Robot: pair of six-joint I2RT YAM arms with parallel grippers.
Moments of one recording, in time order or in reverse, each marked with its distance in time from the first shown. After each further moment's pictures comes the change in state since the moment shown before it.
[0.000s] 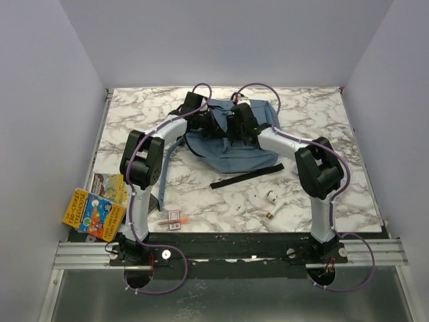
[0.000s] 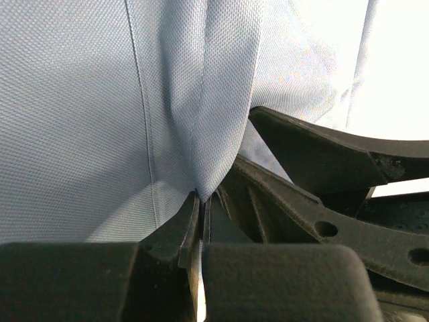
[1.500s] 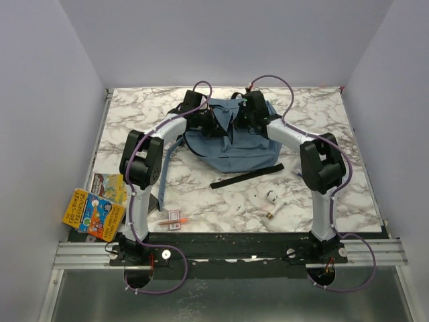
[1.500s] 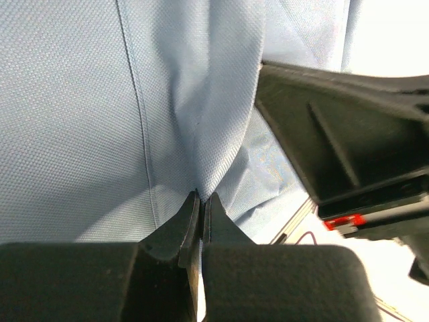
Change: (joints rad) left arm 0.007 0.000 0.020 -0.010 0.035 0.027; right arm -0.099 0.039 0.066 0.080 -0.215 0.162
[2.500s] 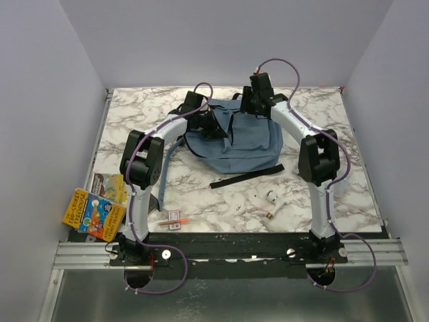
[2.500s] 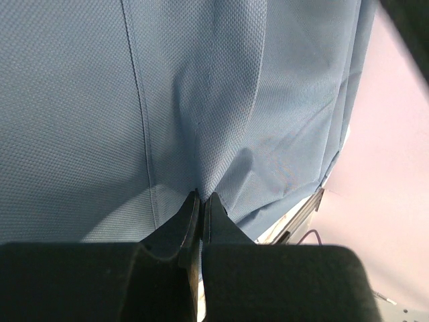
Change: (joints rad) left arm -0.008 0.000 -0.009 -0.005 -0.004 0.011; right arm -0.083 0.190 0.493 -0.380 0.059 -0.028
